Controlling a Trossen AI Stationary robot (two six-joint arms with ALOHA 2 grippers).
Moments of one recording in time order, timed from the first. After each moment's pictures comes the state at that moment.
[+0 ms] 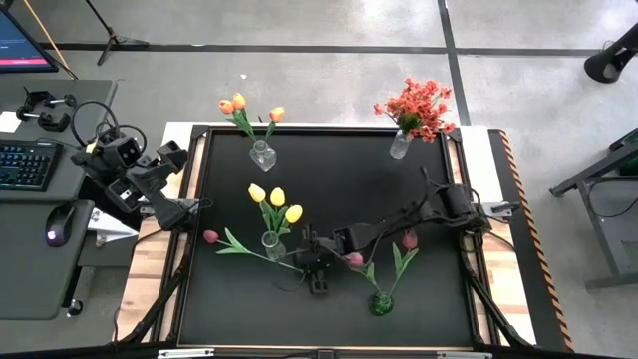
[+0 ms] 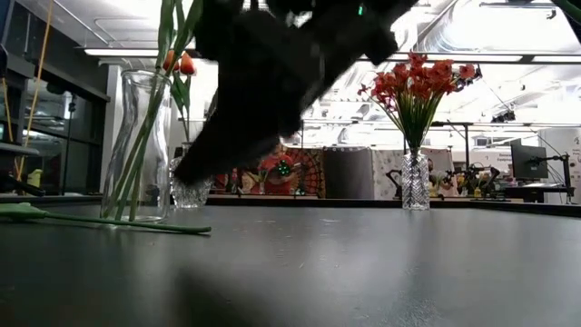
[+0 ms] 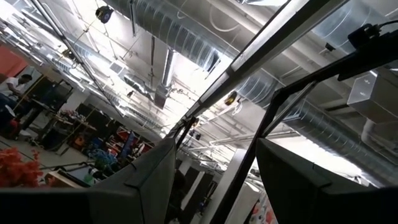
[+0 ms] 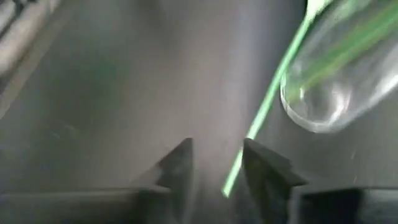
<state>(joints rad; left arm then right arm) -0.83 0.53 0.75 0.65 -0.75 0.03 0.26 2.16 1.47 -0.08 -0.05 0.09</state>
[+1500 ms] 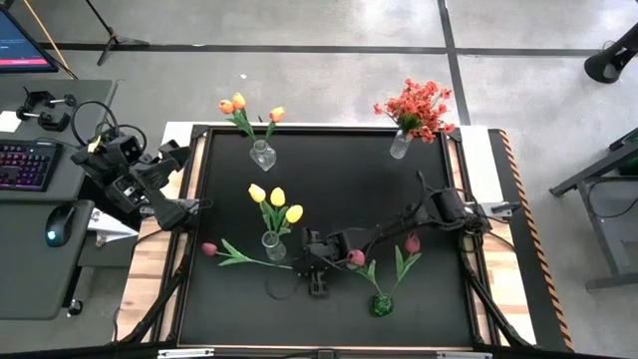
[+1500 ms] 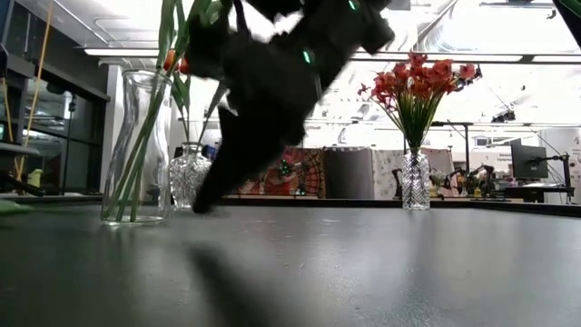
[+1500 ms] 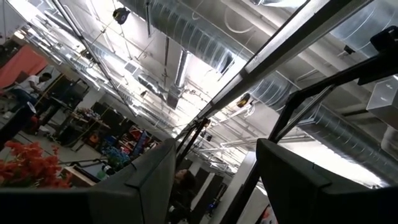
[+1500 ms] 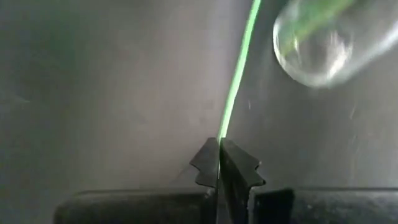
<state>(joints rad) -0.83 0.53 0.75 0.66 -0.82 0.03 0.27 2.21 1.58 -0.30 0.02 0.11</state>
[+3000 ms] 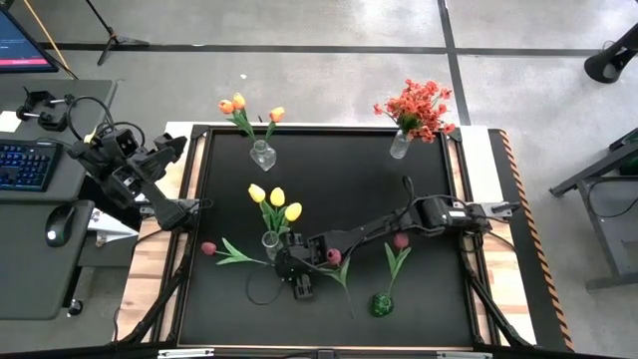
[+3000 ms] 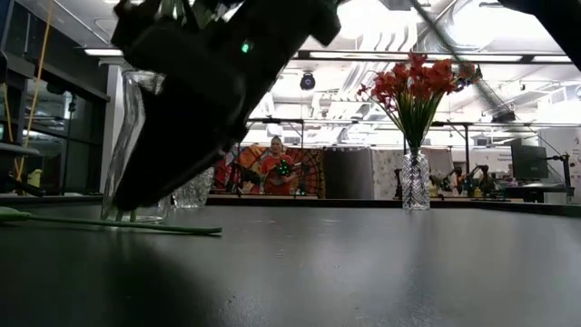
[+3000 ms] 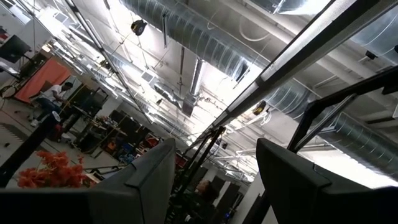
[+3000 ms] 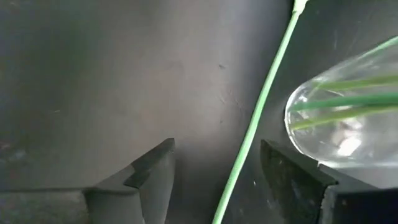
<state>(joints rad) -0.83 0.49 0.75 0.68 -0.88 0.11 0.27 2.39 1.92 -0.46 0.02 0.03</state>
